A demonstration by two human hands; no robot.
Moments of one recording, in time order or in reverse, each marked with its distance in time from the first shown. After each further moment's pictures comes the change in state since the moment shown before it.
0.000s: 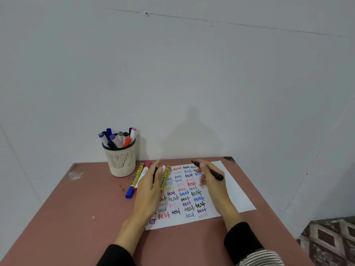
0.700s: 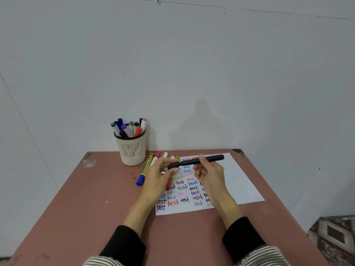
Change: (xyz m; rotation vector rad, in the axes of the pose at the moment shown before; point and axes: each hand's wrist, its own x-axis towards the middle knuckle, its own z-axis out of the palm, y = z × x) left_hand 0.006 -0.006 -0.006 -0.074 -0.046 -0.038; right_hand -0.015 -0.007 0.032 0.393 -0.059 0.180
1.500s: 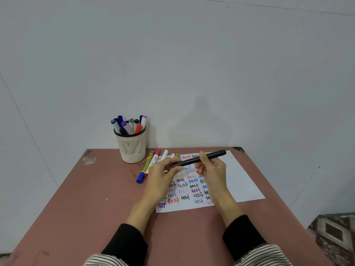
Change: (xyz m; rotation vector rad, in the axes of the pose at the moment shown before) left_hand -0.002 0.005 0.005 0.042 -0.015 0.038; right_hand -0.001 0.003 0.000 -0.207 0.071 -0.156
